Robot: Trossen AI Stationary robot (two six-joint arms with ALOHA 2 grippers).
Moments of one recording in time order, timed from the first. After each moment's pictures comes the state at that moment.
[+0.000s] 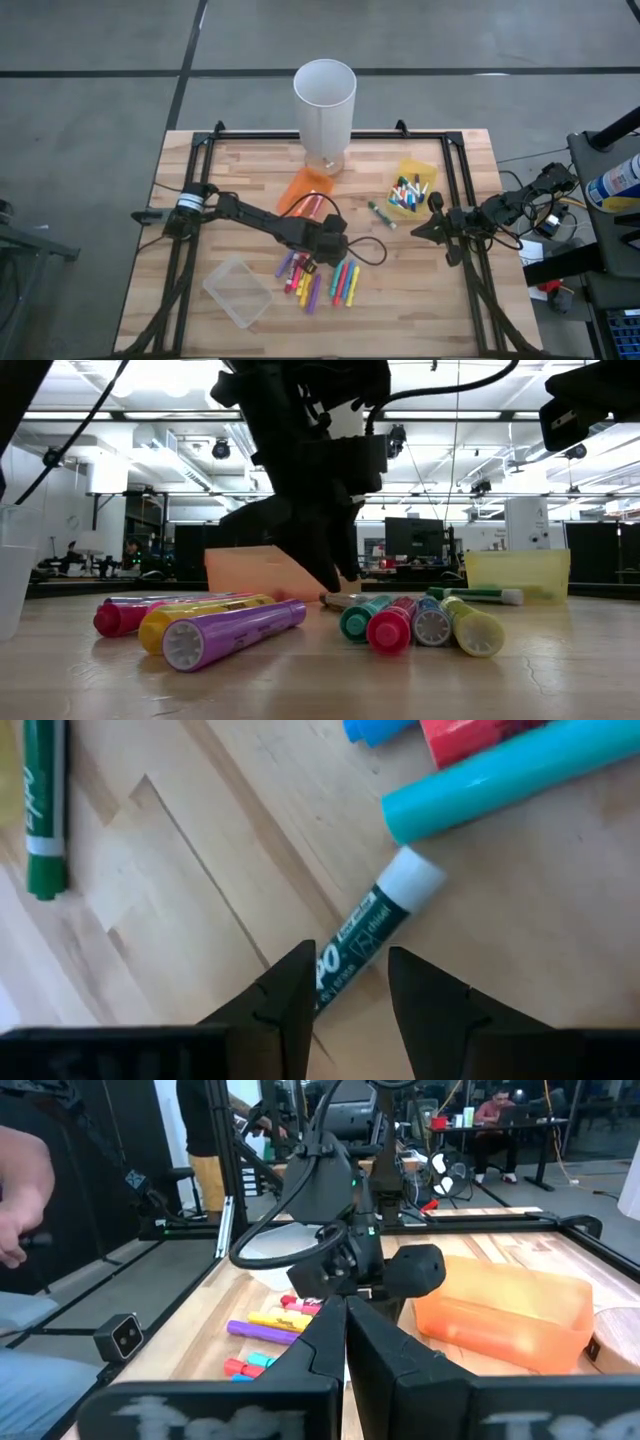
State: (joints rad) left arm -0.19 2.02 1.47 -0.56 -0.25 0.55; right arm 0.50 0.24 0.21 -0.03 0.34 0.14
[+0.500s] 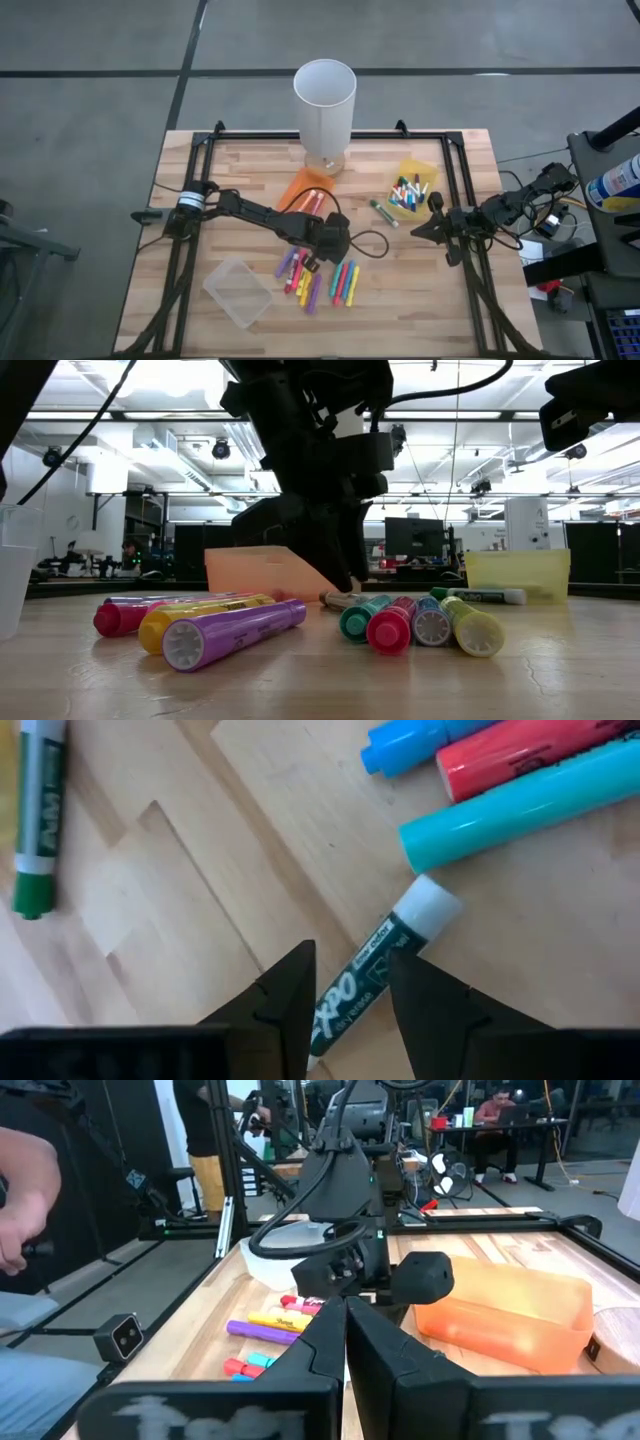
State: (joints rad) left arm -0.16 2.02 1.47 -0.51 -0.17 0.57; right arm 0.50 0.24 0.21 -0.03 0.34 0.14
